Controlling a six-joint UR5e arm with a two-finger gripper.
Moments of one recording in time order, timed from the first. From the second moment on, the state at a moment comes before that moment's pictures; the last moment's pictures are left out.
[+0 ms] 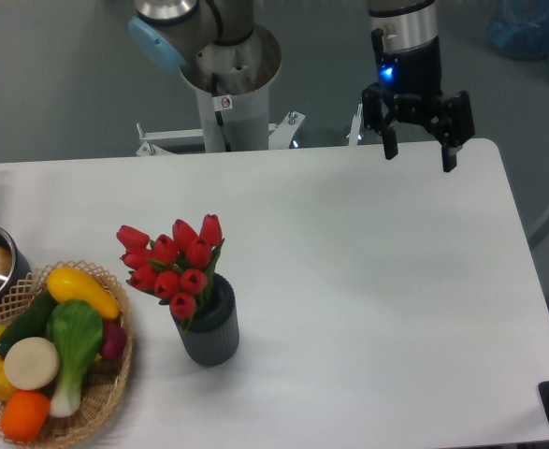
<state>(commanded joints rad) 2.79 -1.52 -1.83 -0.83 1.41 1.51</state>
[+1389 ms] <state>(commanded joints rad) 2.71 -1.63 -1.84 -0.78 1.15 1.12</state>
